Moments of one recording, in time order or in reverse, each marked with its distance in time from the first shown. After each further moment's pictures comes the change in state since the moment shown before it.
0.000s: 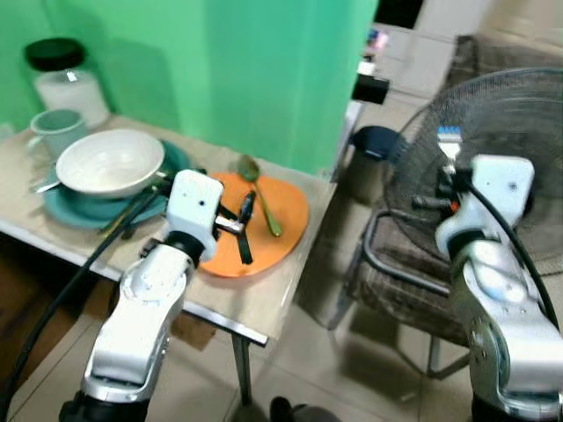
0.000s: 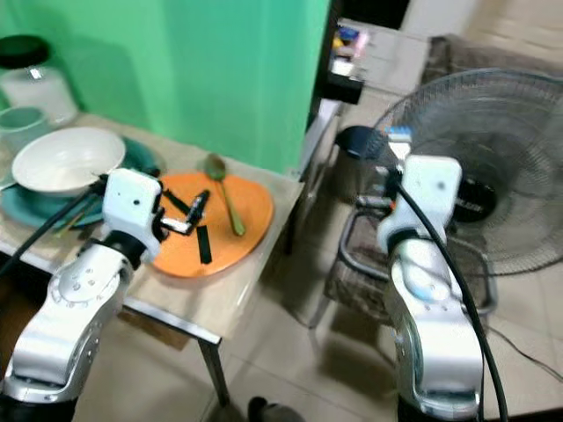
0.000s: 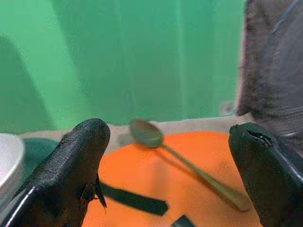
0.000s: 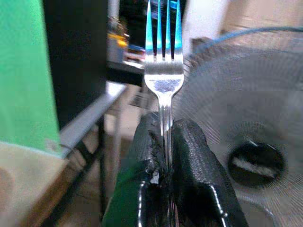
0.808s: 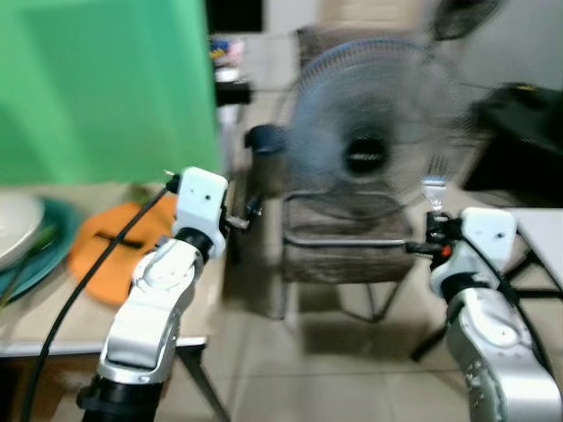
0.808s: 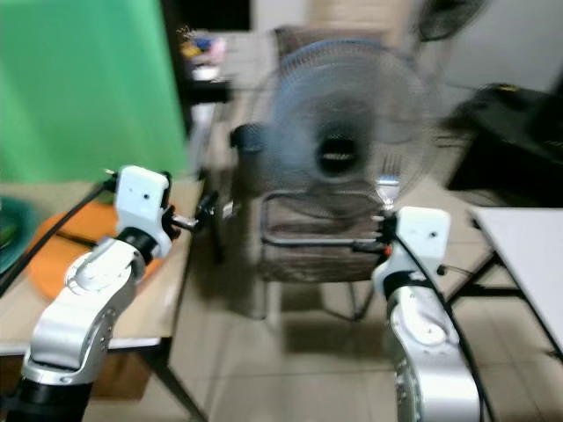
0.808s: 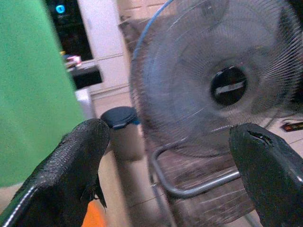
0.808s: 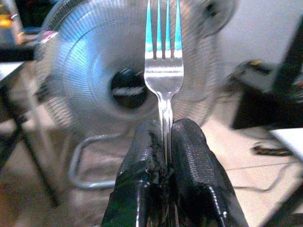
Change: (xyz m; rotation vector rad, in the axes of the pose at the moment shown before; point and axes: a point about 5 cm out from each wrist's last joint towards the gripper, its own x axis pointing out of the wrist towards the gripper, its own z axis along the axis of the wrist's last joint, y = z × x) left arm 0.015 -0.001 -0.008 -0.086 0.051 0.011; right arm -0.017 -0.001 -0.031 0.034 0.059 0.068
